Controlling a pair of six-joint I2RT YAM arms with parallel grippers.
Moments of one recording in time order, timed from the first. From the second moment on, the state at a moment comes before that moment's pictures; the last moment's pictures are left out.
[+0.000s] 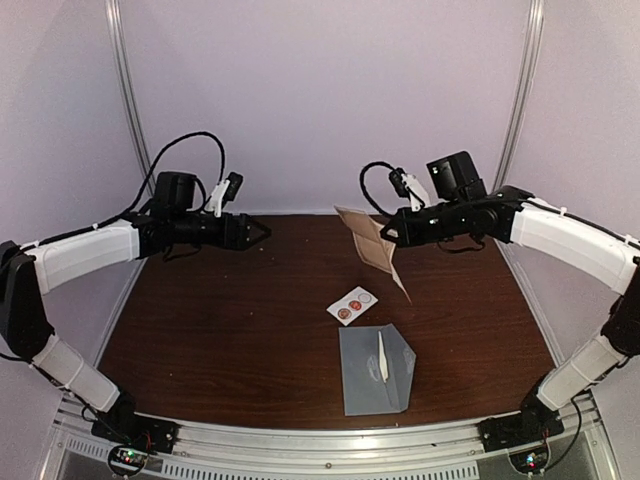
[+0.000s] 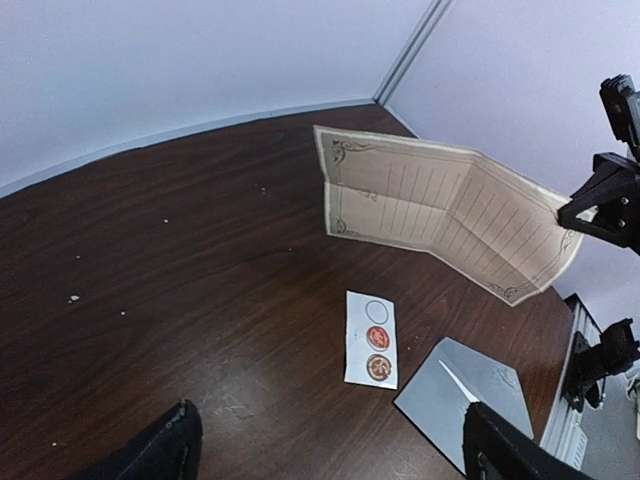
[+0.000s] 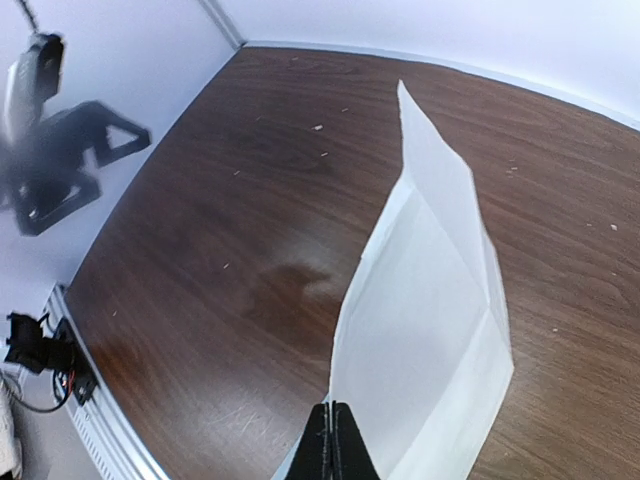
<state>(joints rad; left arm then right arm) -0.43 1.47 1.10 -0.12 0.50 -0.20 0.62 1.48 1.33 -0.48 -0.19 0.32</state>
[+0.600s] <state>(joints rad) -0.47 1.47 1.05 0.01 0.74 -0.16 0.74 1.42 1.39 -0.49 -0.60 0.30</state>
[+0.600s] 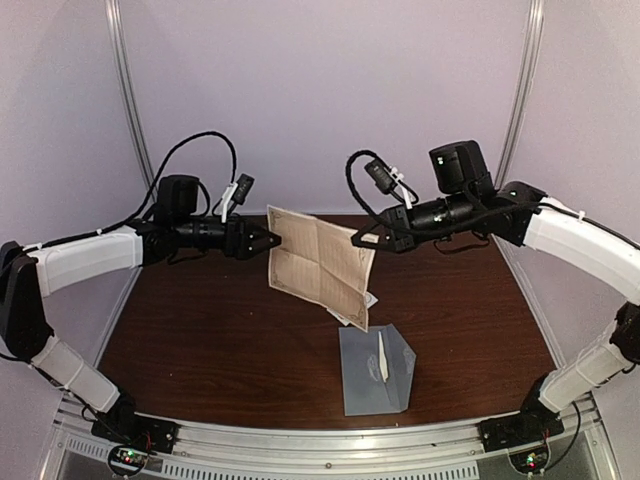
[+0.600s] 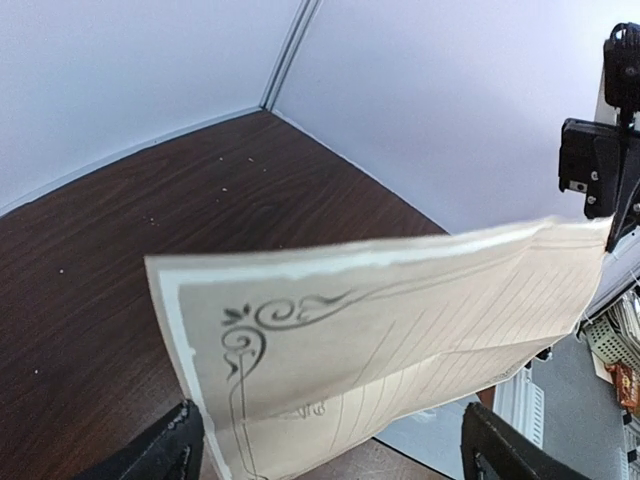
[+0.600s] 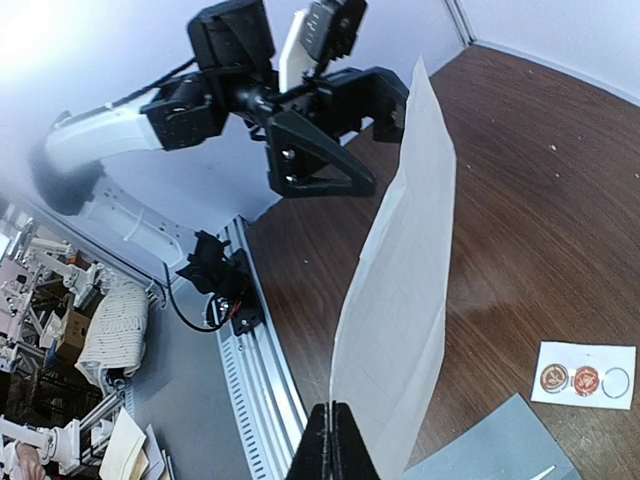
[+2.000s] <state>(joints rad) -0.48 1.35 1.02 0.07 0.81 -0.09 0.72 1.33 1.37 -0.39 -0.66 0.37</state>
